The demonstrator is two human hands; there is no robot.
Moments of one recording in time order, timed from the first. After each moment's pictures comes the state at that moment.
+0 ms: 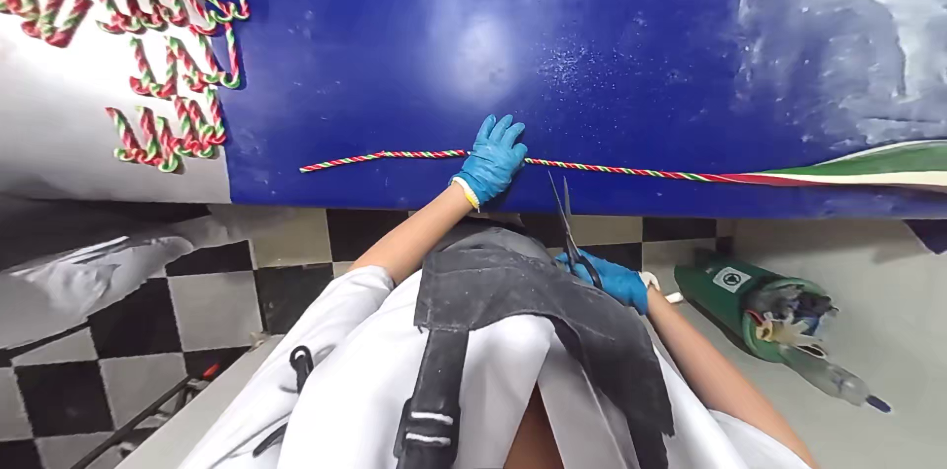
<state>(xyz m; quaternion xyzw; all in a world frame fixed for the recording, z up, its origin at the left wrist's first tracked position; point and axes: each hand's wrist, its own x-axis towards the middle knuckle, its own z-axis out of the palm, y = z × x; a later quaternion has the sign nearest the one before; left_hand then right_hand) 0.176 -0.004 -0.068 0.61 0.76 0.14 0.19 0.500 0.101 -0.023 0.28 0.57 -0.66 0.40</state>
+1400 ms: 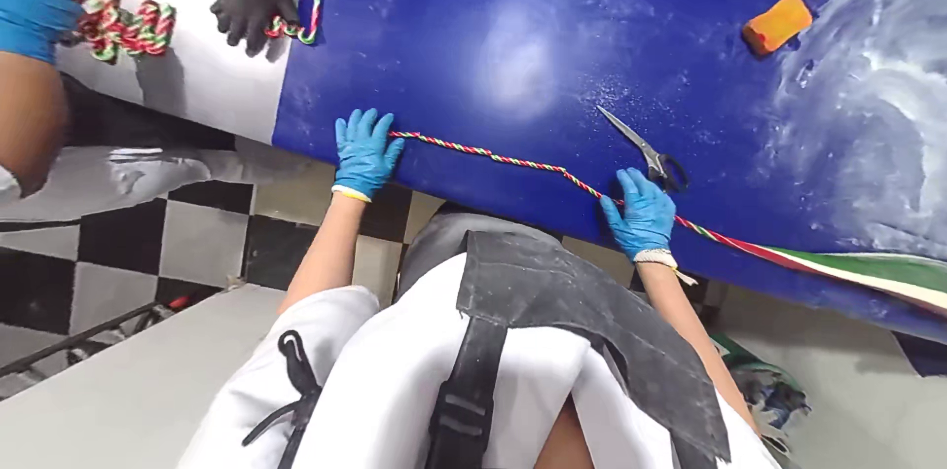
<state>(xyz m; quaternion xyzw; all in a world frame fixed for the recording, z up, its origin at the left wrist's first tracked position) 0.066 -0.237 -0.062 0.27 0.95 0.08 0.12 0.408 0.204 -0.051 0.25 0.96 -0.11 0.07</state>
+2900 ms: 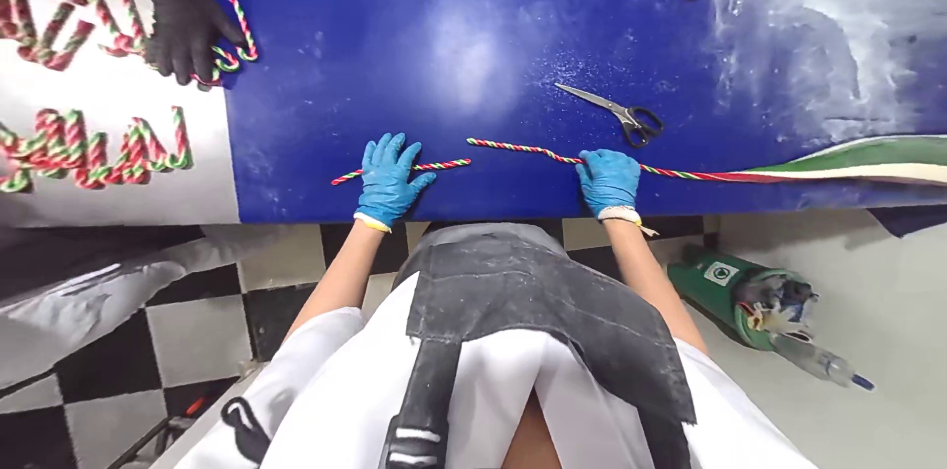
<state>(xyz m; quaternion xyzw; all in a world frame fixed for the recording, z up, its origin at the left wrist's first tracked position) 0.066 -0.171 -0.077 0.42 0.88 0.12 0.17 0.359 0.157 -0.042 0.38 0.91 -0.09 0.15</state>
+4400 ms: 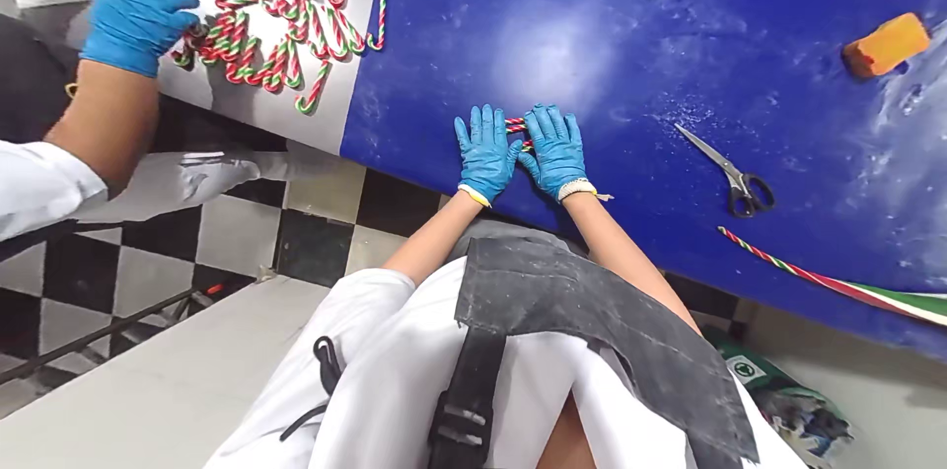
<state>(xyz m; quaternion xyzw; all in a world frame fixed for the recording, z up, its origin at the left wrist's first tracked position) 0.081 -0.144 -0.091 0.26 0.96 0.10 0.09 0.142 0.019 -0.092 0.04 0.99 -0.13 0.08</state>
